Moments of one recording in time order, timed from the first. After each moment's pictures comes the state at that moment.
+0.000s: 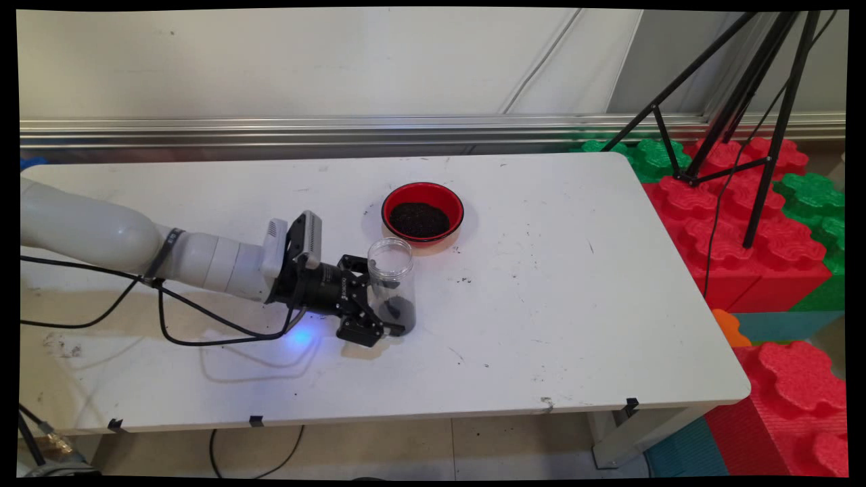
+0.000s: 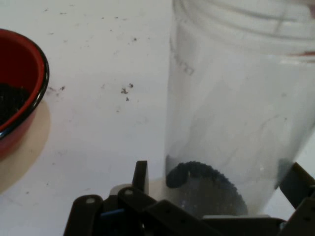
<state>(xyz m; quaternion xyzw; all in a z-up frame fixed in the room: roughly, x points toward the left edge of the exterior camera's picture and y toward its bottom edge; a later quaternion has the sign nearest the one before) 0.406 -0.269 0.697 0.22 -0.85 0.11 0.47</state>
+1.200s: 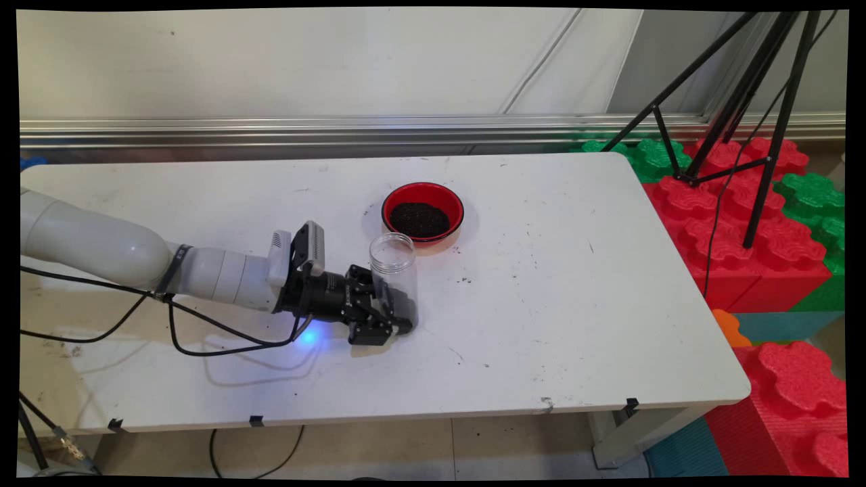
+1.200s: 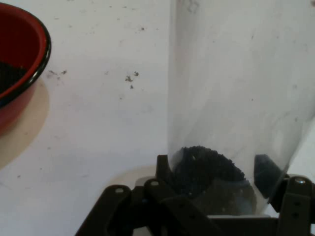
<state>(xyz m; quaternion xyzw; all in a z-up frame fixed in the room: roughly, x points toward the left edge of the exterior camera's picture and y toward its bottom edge) 0.406 -0.268 0.670 0.24 -0.83 0.11 0.48</state>
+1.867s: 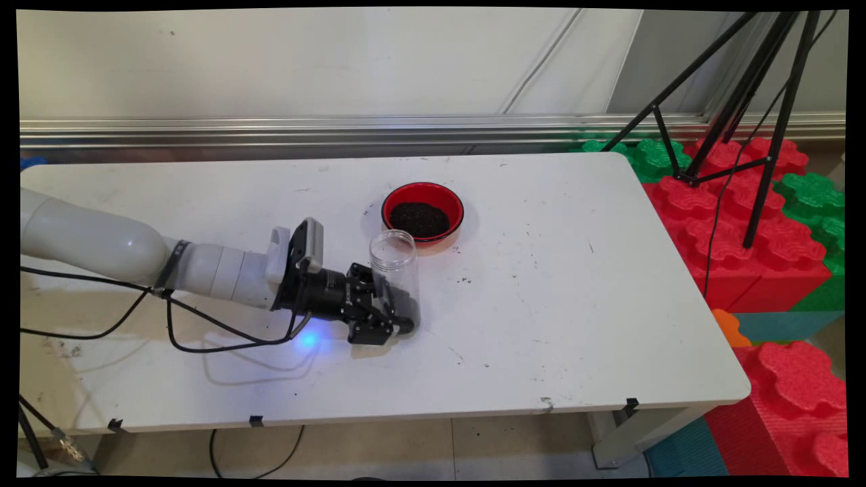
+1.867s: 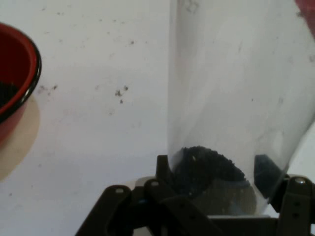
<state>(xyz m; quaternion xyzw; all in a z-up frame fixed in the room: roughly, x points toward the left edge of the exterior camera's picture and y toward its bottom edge) 0.404 -0.268 0.680 0.24 -0.83 0.10 0.49</state>
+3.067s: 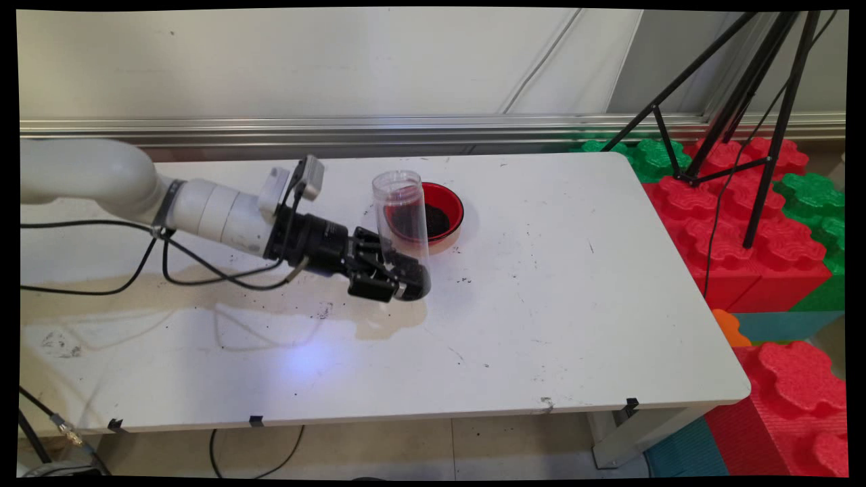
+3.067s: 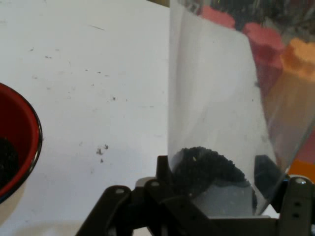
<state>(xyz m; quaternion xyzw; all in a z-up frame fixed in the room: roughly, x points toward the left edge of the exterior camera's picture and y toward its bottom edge) 0.408 -0.303 0.760 0.28 -0.81 0.01 0.52</state>
